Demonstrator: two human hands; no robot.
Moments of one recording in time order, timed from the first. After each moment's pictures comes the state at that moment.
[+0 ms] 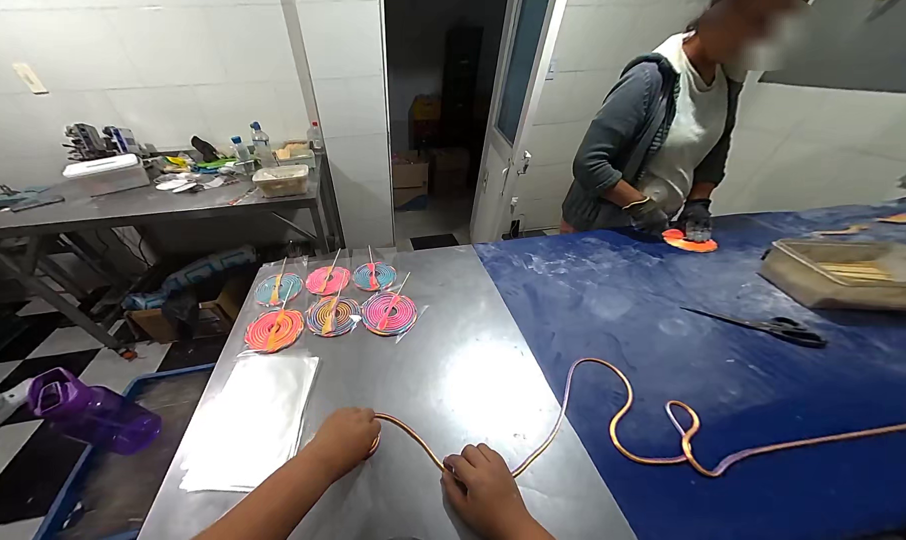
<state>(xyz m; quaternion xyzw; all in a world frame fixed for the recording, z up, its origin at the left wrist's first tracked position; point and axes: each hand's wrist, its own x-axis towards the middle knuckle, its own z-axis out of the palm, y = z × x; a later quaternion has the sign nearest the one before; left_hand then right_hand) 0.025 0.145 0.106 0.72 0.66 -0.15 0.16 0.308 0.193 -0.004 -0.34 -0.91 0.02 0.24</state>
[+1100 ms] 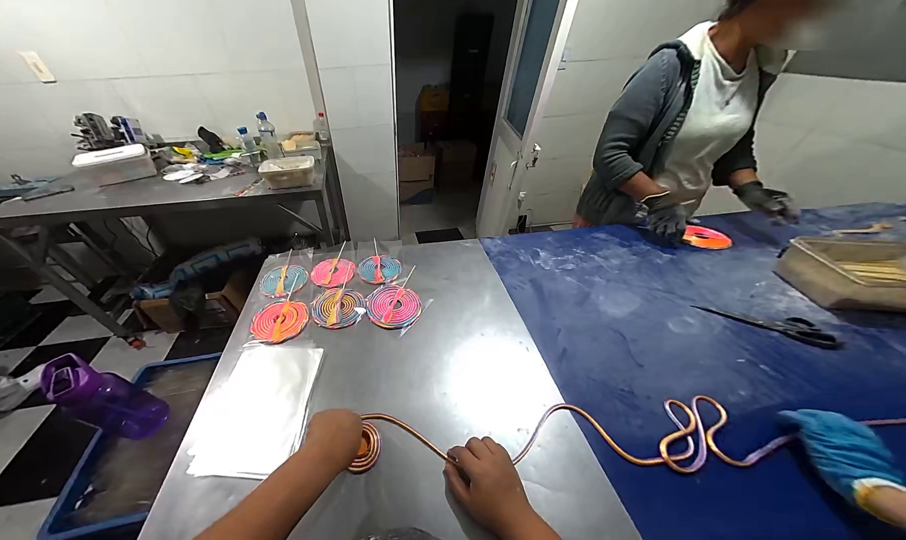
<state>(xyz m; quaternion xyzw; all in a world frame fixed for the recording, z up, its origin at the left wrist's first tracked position) 0.039 0.133 0.122 0.54 0.78 -0.25 0.21 0.309 0.193 -0.004 -0.35 -0.91 0.01 0.24</state>
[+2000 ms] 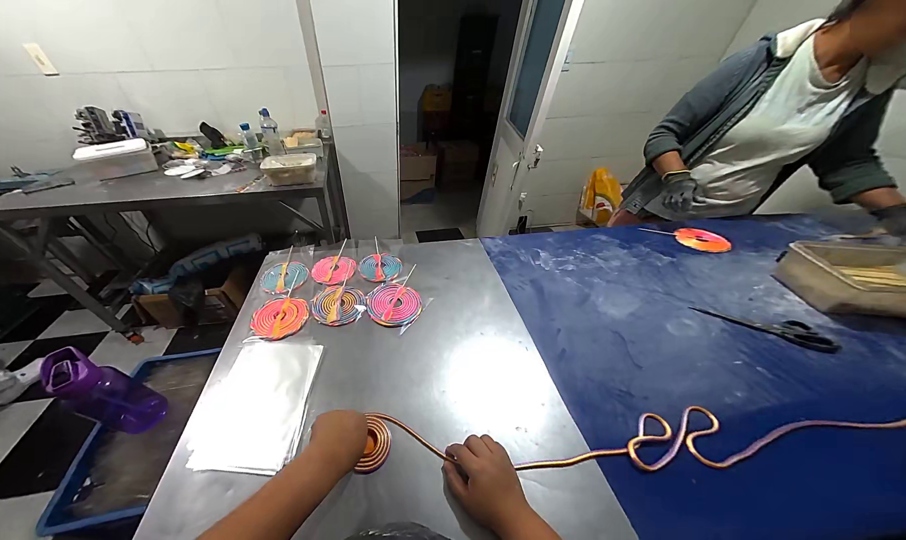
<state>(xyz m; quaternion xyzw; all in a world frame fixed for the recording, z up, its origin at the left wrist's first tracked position) 0.049 0.130 0.118 0.54 0.78 -0.23 0.21 0.309 0.191 -0.003 -0.35 -0.91 0.01 0.23</state>
